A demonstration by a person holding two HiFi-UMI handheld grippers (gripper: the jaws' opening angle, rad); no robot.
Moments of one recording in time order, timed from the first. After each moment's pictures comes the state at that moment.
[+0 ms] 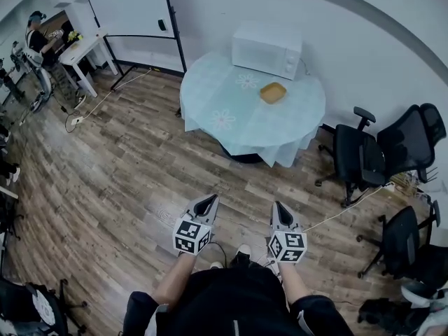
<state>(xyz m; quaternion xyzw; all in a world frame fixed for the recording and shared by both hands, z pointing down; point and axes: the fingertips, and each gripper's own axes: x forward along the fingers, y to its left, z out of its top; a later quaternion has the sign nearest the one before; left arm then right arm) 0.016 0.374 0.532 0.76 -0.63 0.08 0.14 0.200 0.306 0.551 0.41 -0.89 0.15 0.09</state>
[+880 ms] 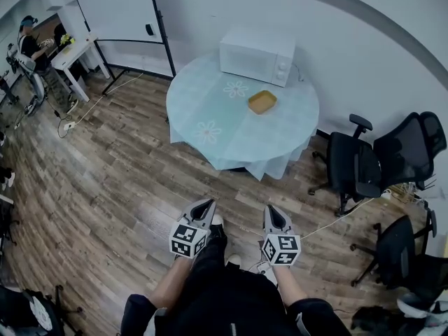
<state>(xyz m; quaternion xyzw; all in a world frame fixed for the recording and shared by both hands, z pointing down) 0.037 0.279 0.546 0.76 -0.62 0.09 0.16 0.205 0.217 0.562 0.40 -0.90 0.16 0.11</state>
